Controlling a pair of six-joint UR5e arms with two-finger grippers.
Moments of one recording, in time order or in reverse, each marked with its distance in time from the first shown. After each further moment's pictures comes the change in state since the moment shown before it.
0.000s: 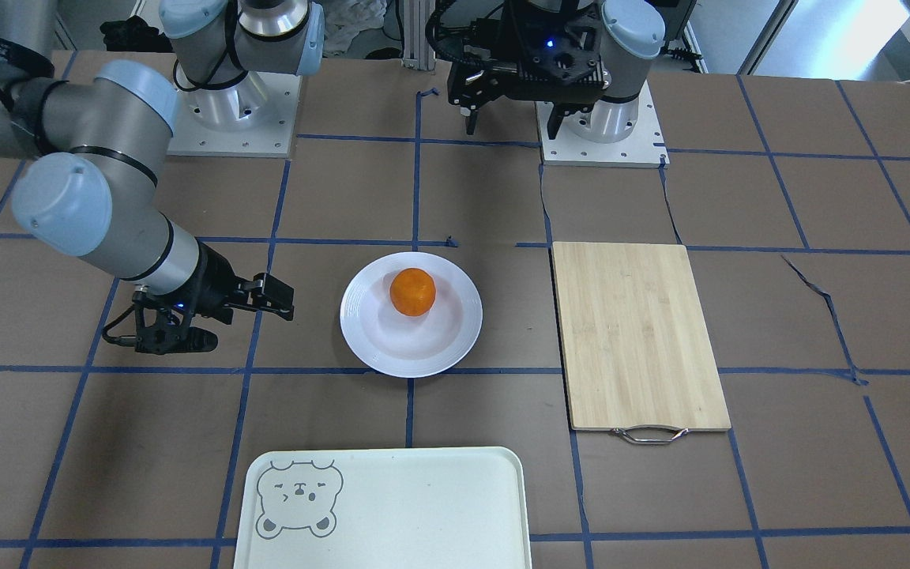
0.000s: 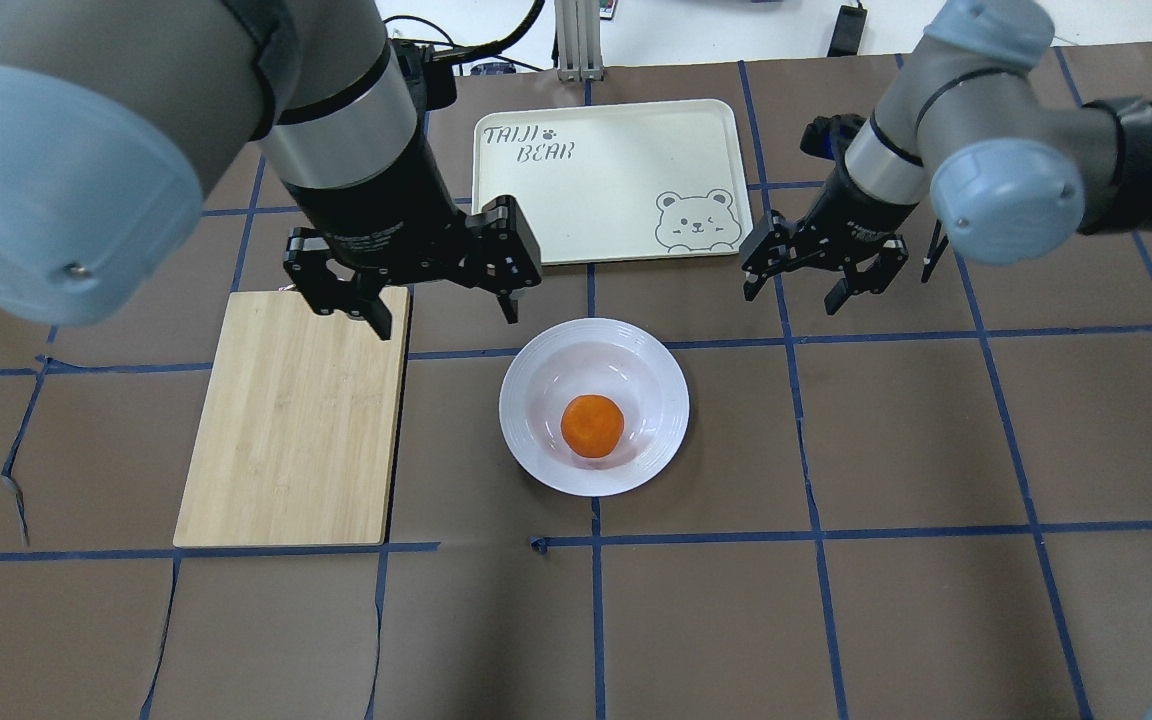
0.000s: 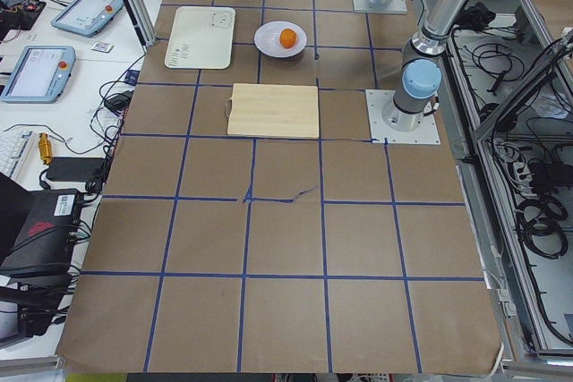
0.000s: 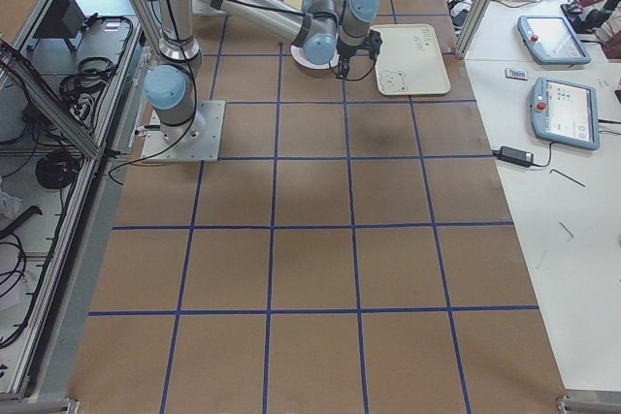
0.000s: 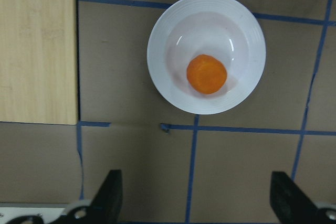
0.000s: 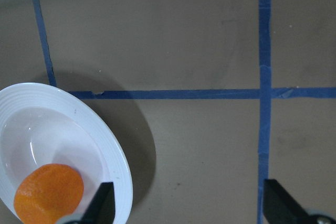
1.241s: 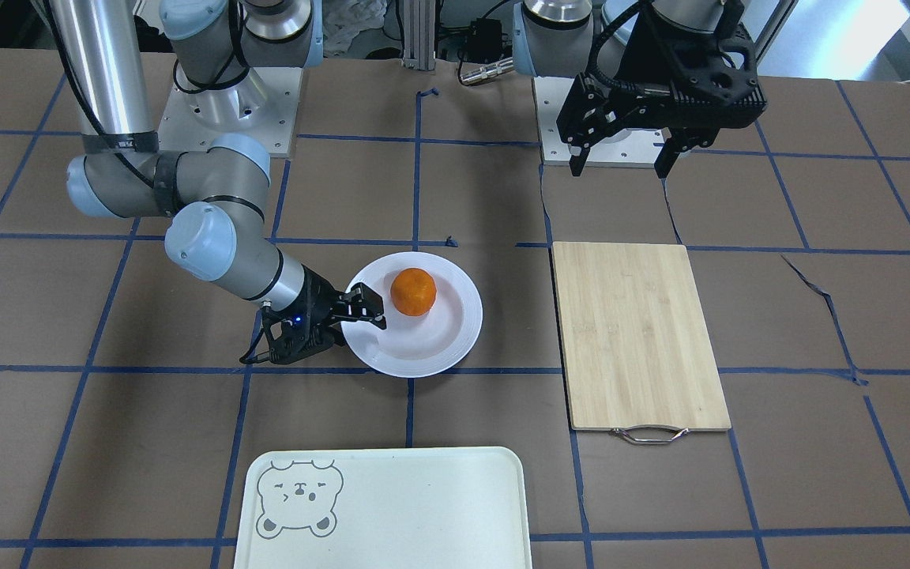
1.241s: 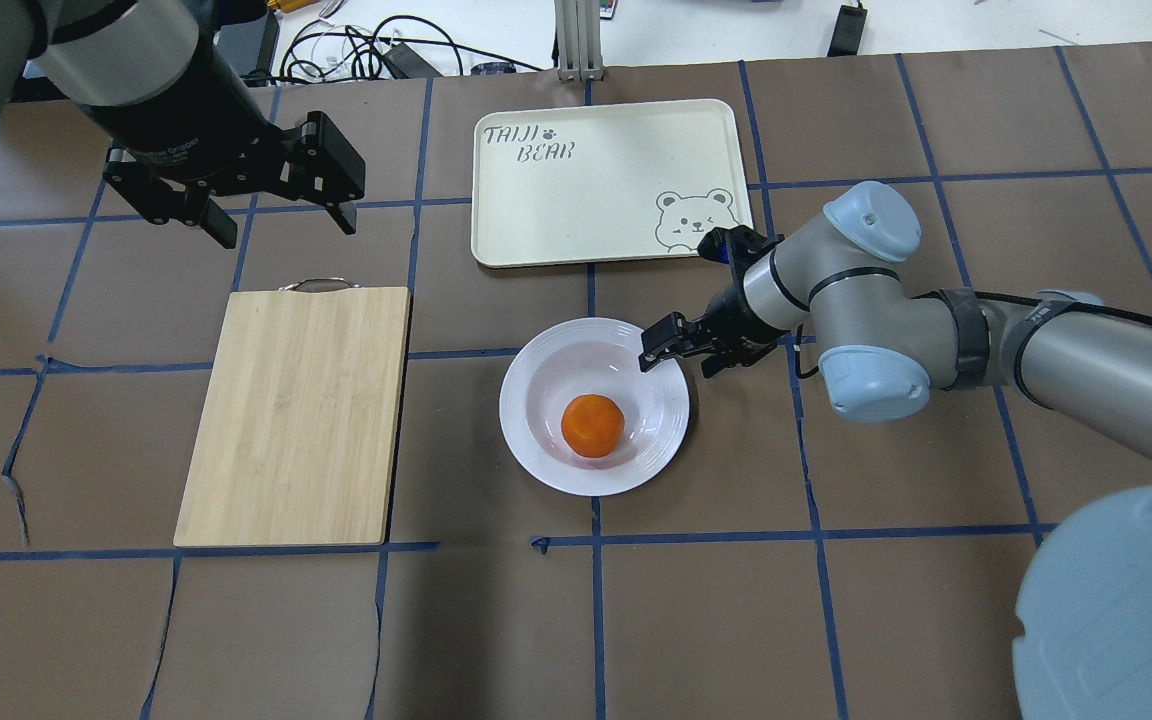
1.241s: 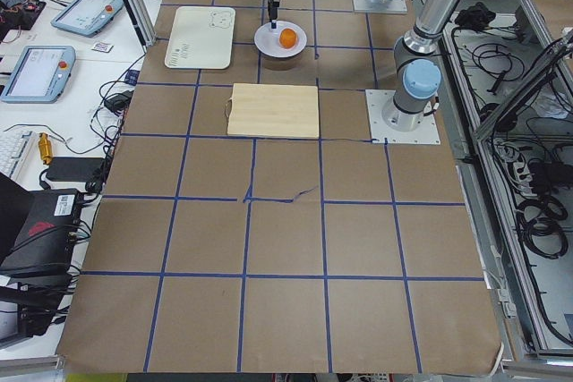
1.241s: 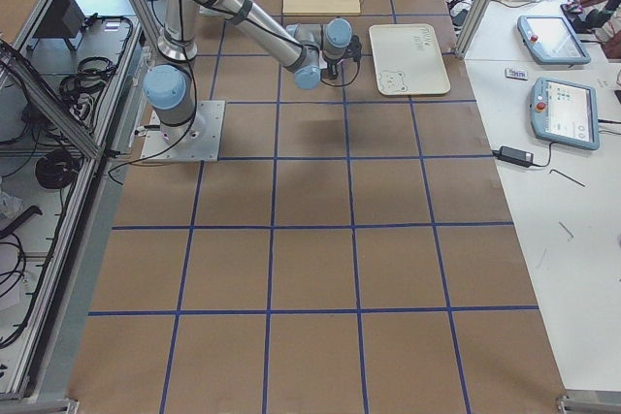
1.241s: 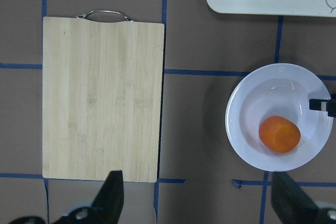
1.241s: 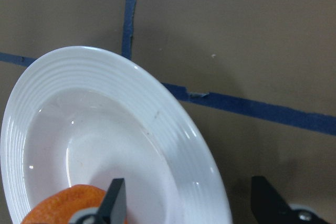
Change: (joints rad) left arm 0.164 0.006 0.005 0.080 0.020 0.147; right arm 0.132 0.148 0.168 -0.436 0.194 -0.055
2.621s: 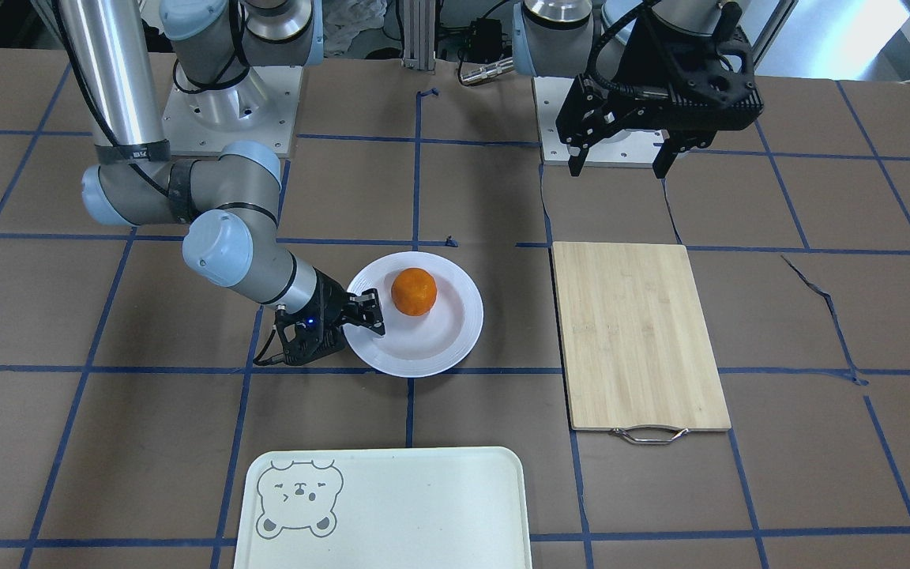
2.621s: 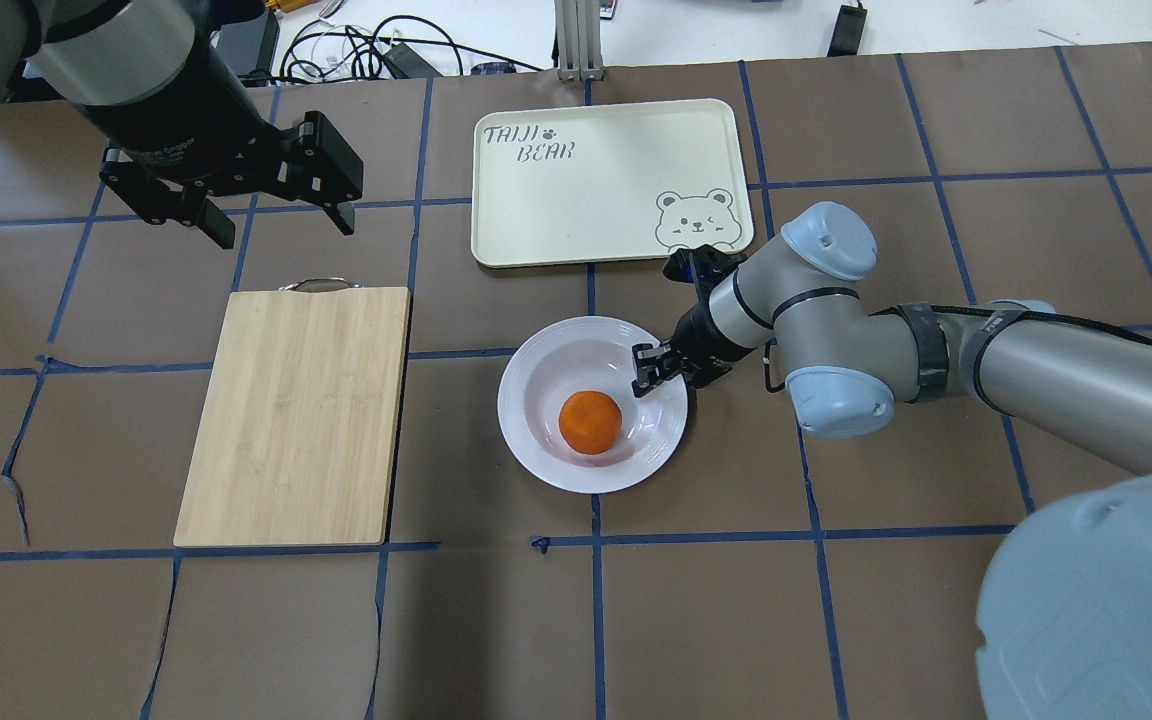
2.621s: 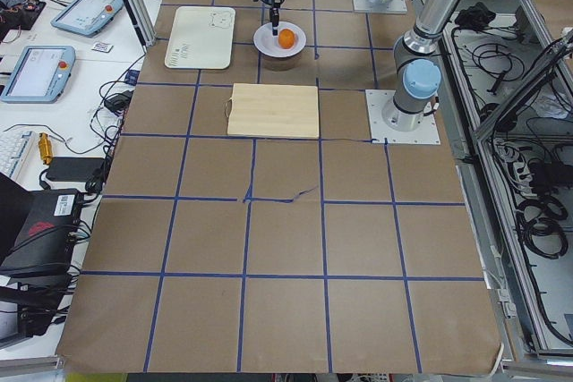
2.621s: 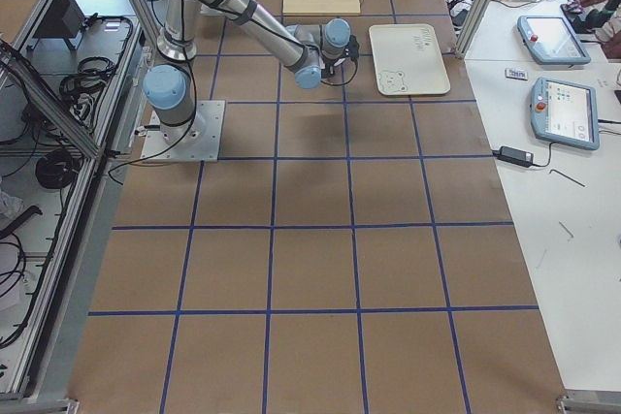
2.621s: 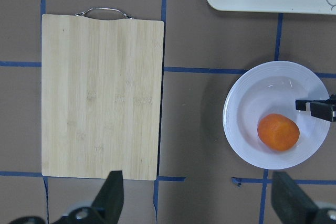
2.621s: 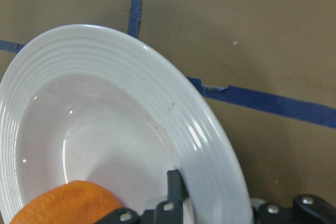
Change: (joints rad) left arm 0.002 0.003 -0.010 -0.001 -0.004 0.002; right arm 0.018 0.029 -0.002 -0.013 -0.006 0.000
